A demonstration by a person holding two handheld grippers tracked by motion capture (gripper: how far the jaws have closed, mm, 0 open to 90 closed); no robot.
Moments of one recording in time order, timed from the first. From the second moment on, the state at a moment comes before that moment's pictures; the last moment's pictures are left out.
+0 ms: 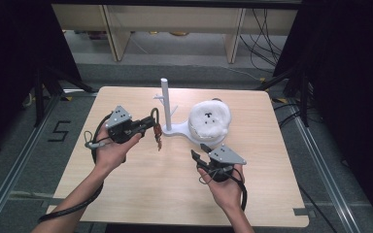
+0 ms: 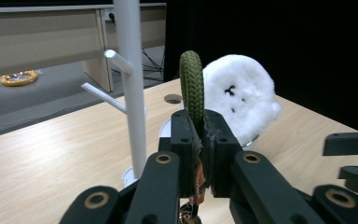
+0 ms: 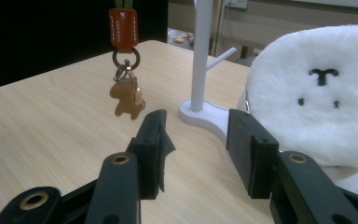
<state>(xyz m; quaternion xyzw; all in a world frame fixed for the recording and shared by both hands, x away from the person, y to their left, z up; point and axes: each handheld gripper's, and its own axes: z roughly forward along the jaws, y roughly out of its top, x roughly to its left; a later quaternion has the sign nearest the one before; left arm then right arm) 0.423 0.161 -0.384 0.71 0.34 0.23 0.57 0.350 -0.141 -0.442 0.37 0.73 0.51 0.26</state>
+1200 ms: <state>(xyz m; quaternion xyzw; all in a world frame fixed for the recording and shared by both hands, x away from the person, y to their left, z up) 0.464 0.159 -0.383 0.71 0.39 0.29 0.51 0.342 -0.166 -0.453 0.40 0.71 0.52 0.26</state>
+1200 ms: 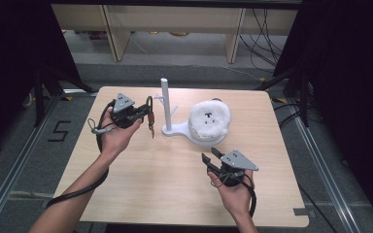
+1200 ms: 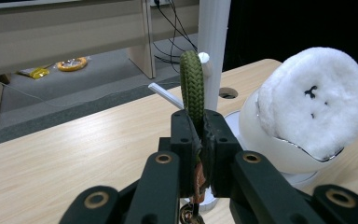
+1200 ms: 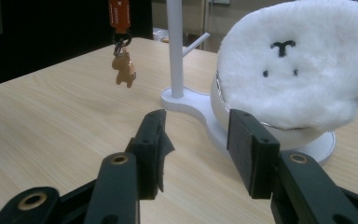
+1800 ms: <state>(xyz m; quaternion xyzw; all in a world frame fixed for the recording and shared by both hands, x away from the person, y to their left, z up) 0.464 0.145 -0.379 0.72 0.37 0.31 0.50 0.344 -0.169 -0.456 0.40 0.71 0.51 0.26</state>
